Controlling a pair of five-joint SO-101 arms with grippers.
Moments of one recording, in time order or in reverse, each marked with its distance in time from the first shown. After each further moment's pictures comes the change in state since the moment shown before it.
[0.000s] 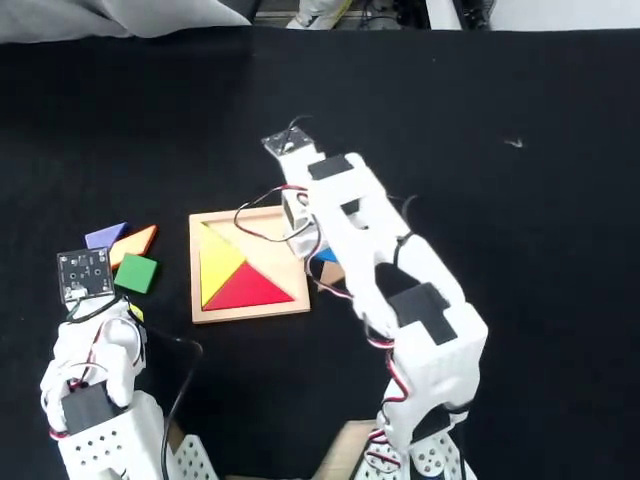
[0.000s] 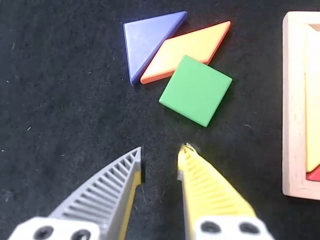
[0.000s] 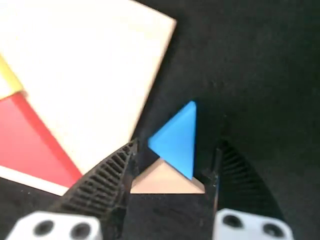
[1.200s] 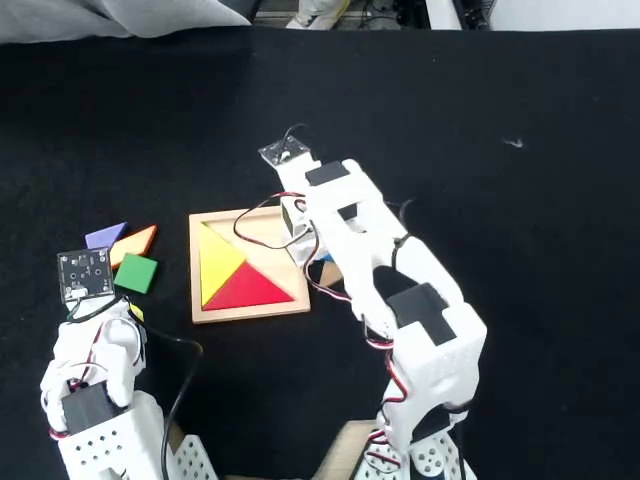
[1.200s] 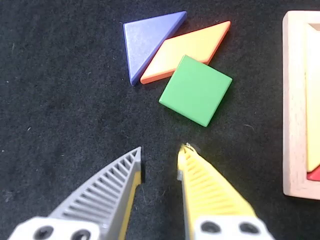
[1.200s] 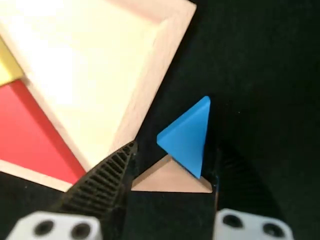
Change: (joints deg) left arm 0.0 0.0 0.0 0.0 -0.1; right arm 0.1 0.0 2.4 -0.7 1.1
